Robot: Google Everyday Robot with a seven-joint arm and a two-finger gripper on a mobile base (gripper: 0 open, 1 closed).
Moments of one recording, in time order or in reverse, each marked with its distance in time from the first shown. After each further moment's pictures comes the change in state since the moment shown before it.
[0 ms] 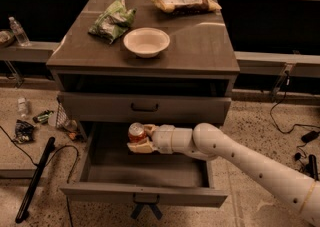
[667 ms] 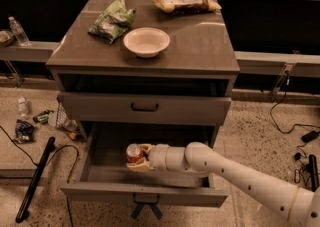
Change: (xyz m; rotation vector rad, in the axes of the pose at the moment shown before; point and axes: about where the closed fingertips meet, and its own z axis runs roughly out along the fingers) arm 0.092 0.026 0.032 -0.023 0.074 -0.032
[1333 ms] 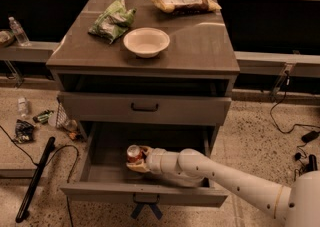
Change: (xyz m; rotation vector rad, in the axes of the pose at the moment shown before) arm 0.053 -0.022 0.031 0.099 0.044 0.034
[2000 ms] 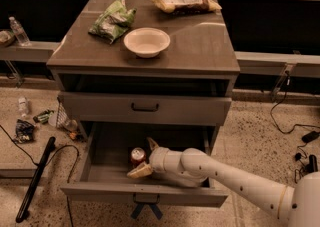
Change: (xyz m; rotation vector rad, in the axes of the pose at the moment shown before) arm 0.006 -0.009 -0.007 0.023 0.016 0.025
